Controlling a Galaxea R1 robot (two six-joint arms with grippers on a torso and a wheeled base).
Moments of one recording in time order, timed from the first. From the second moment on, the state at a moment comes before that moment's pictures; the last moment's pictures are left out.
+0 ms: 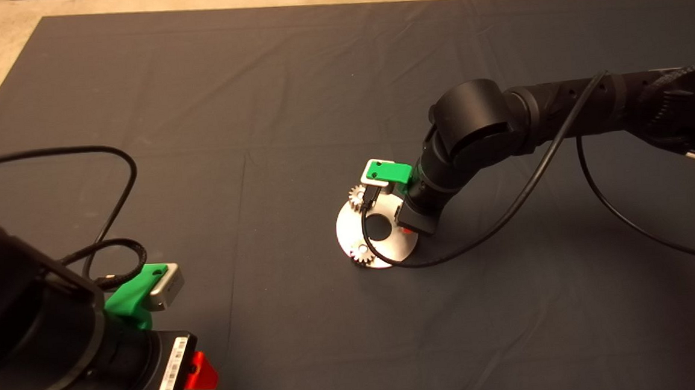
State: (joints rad) left arm -0.46 2.14 -0.34 0.11 1.53 -1.74; right arm 0.32 2.74 -1.08 -0.43 -1.53 0.59
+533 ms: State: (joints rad) left arm -0.46 2.14 -0.34 0.11 1.53 -1.74; right arm 0.32 2.73 -1.08 -0.43 -1.53 0.59
